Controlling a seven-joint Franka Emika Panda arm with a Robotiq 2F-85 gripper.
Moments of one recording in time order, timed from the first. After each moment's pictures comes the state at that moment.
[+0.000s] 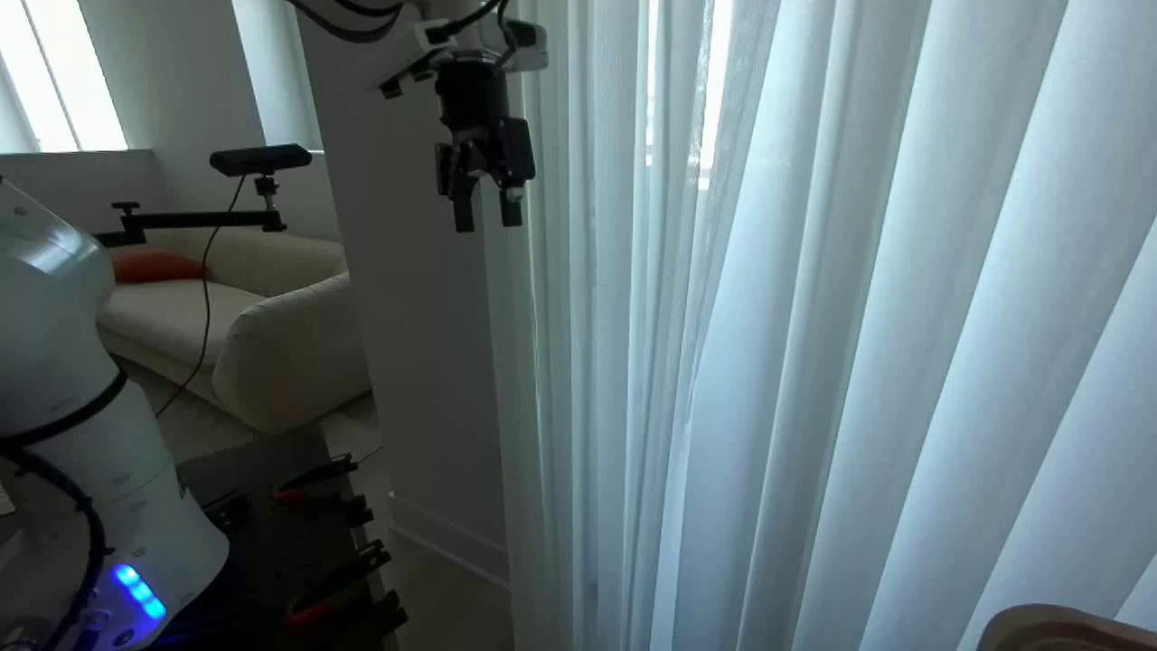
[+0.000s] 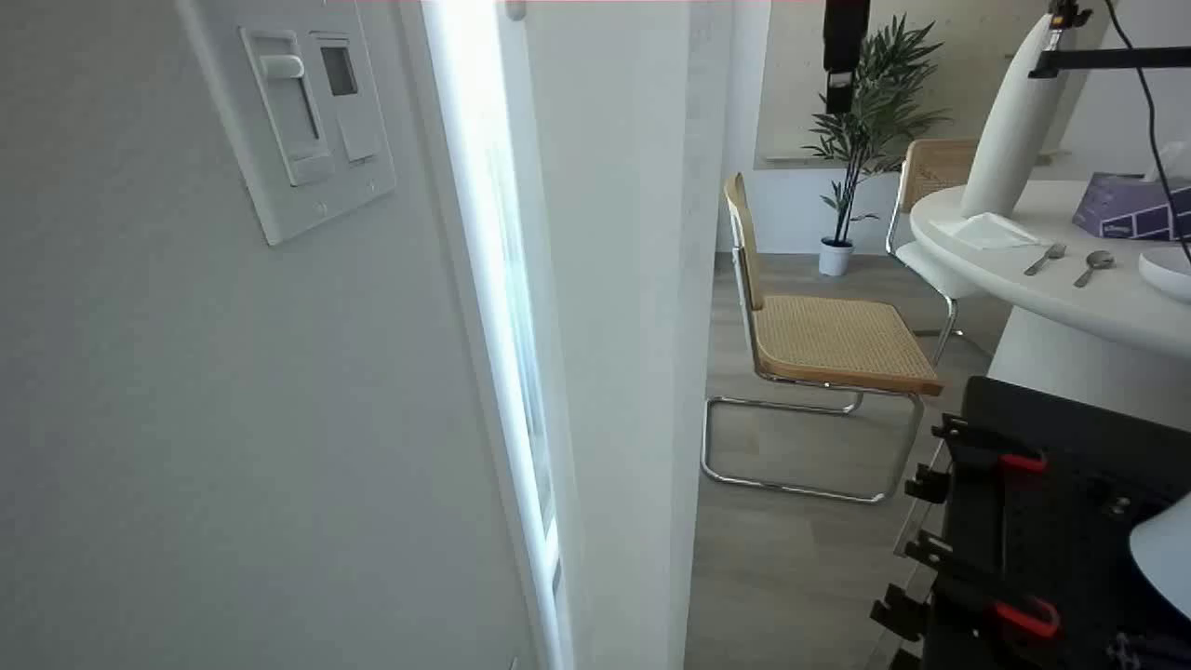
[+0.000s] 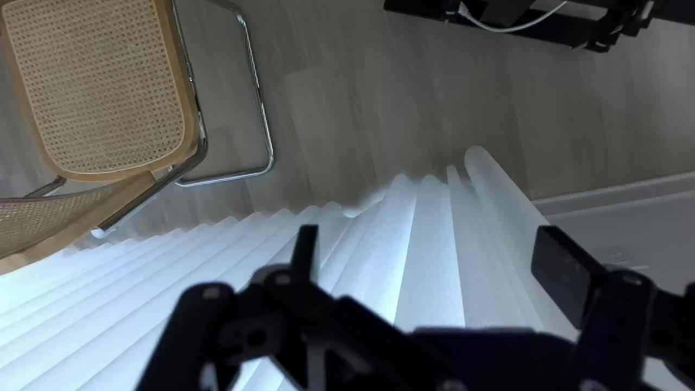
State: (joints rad) arm -0.04 -0.45 -0.03 -2.33 -0.25 1.83 -0.21
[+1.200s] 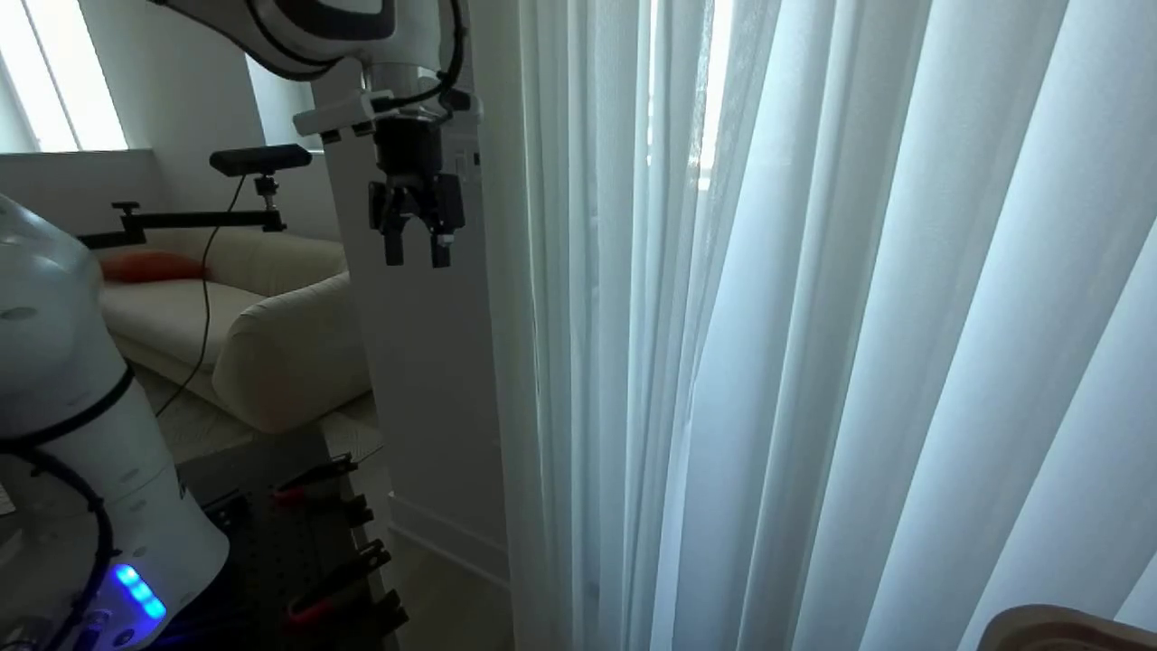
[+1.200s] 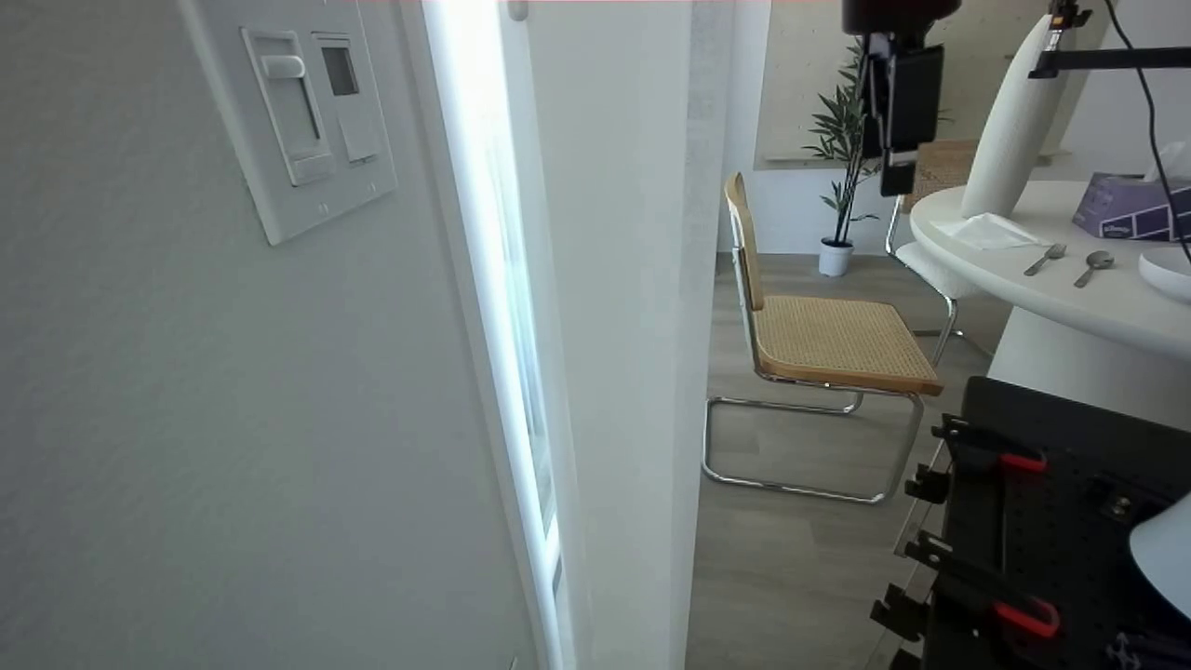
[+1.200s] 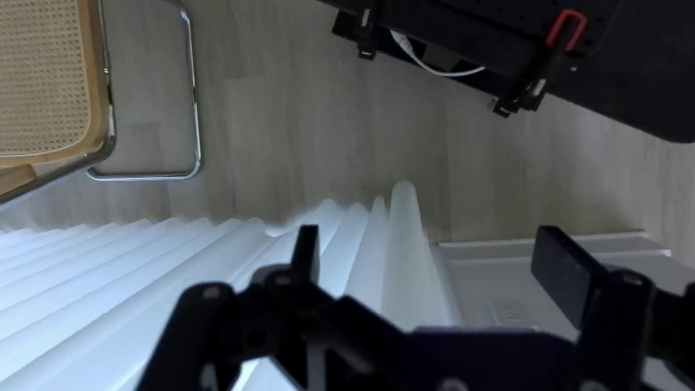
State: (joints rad) arm 0.11 -0.59 0.00 -2.55 -0.16 1.84 -0.21
